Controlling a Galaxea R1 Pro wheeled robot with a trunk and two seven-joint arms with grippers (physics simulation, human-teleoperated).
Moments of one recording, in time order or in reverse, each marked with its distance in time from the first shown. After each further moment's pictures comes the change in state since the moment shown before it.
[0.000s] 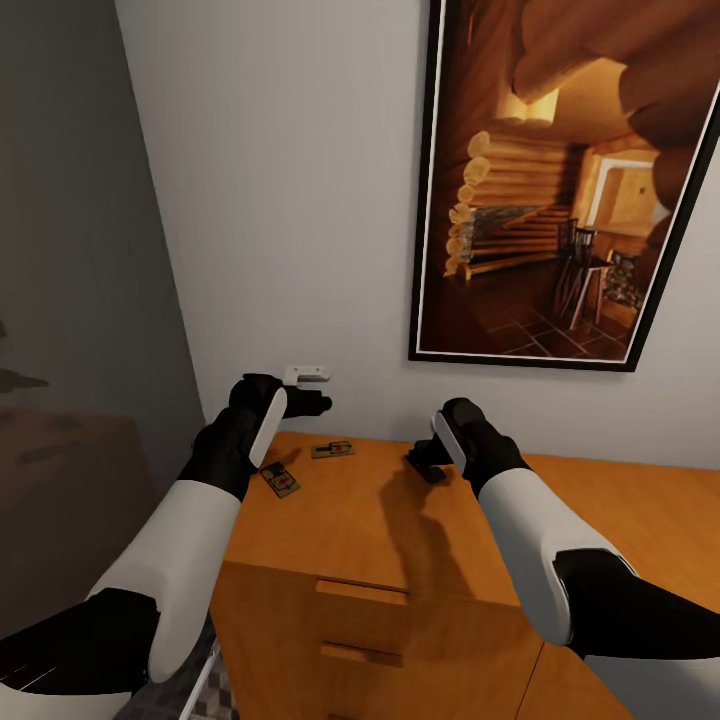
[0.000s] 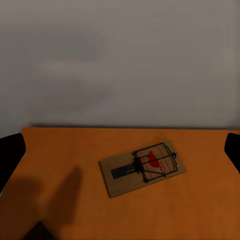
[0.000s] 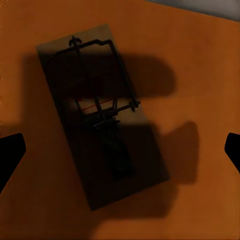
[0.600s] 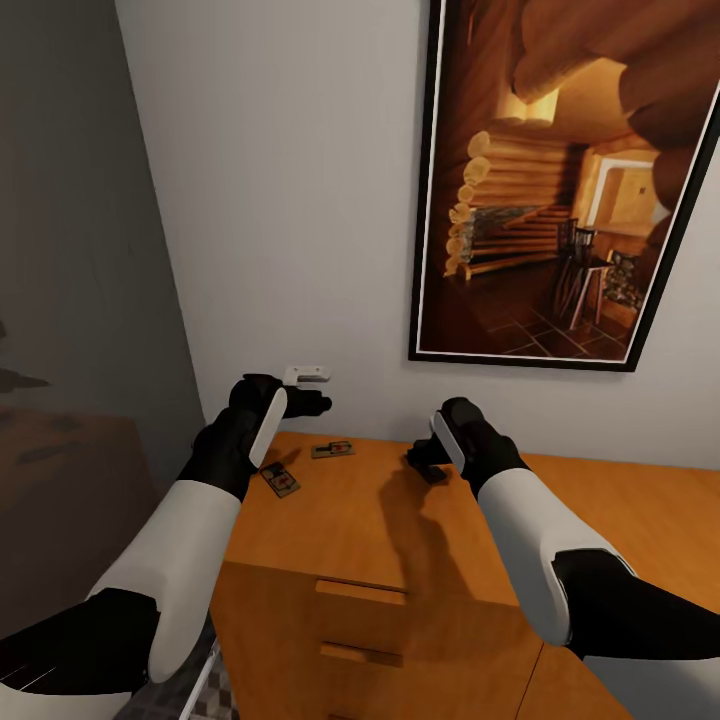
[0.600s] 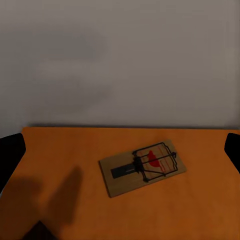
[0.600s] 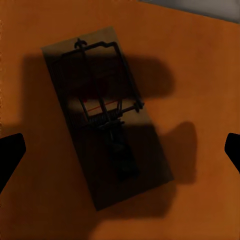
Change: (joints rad) left arm 0.000 0.000 0.000 0.000 0.001 0.001 0.001; right arm 0.000 0.004 0.000 -0.004 0.000 0.000 -0.001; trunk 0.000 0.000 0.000
